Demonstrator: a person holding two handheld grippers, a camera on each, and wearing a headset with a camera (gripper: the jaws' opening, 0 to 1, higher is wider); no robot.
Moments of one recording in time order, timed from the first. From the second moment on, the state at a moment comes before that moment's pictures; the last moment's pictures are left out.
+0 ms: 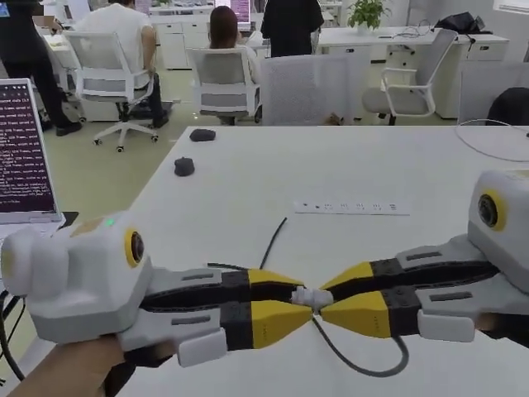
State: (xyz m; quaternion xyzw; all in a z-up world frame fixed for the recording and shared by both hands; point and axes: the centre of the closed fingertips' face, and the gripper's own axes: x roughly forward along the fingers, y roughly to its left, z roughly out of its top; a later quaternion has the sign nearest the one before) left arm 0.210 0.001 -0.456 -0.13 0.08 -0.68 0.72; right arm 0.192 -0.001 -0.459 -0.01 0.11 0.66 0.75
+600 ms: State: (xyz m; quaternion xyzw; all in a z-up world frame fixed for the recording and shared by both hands) left arm 0.210 -0.002 -0.461 -0.19 0.14 -0.67 0.70; right arm 0.197 -0.004 -0.462 -0.22 -0.01 0.64 0.74
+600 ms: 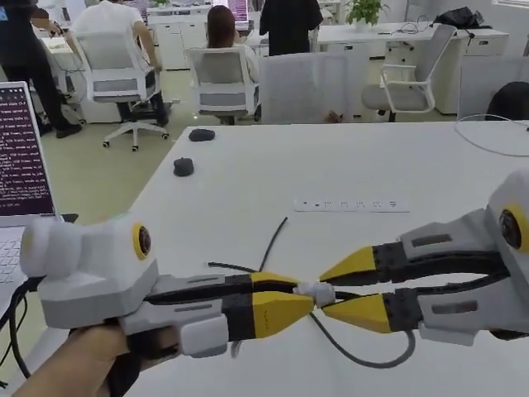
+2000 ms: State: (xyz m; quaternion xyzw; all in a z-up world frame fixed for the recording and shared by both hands) left arm 0.212 0.004 -0.449 -0.12 0.07 -0.68 0.72; right arm 0.198 0.006 -0.450 0.13 0.13 0.66 0.73
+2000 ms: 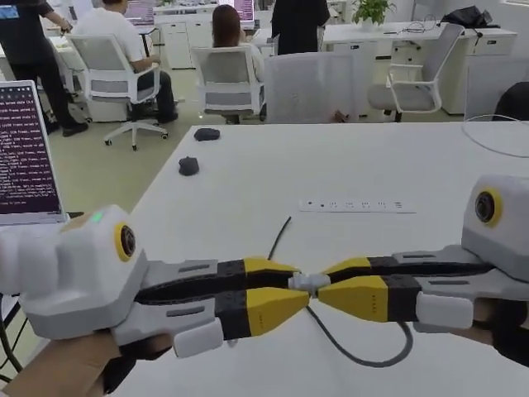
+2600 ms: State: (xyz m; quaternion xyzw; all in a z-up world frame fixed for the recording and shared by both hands) left arm 0.212 0.004 -0.465 -0.19 0.17 -0.67 0.70; right arm 0.197 0.007 -0.464 -0.04 0.04 0.67 0.74
